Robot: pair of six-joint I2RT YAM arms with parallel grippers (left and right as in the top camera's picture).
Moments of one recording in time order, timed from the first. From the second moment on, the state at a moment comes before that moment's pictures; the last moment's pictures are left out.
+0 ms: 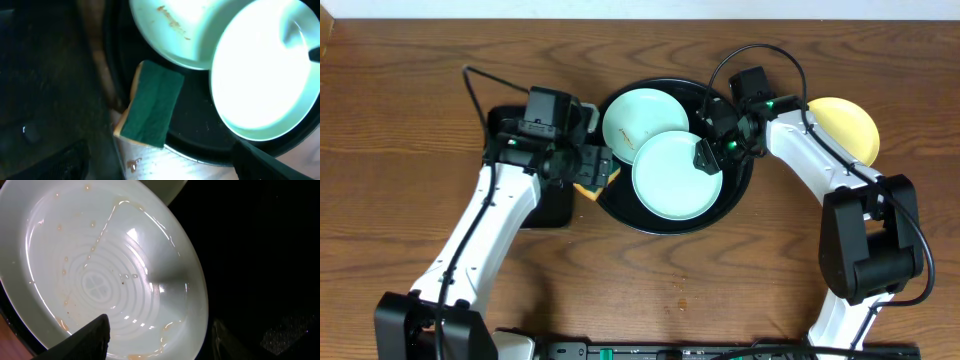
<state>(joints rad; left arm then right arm) -0.23 1.51 1.15 -0.76 0.18 0.00 0.29 1.97 1.40 -0.76 -0.35 -0.12</state>
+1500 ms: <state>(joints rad) -0.29 1.79 1.14 -0.68 0.08 0.20 0.29 1.98 1.29 -0.61 -0.35 -0.12</state>
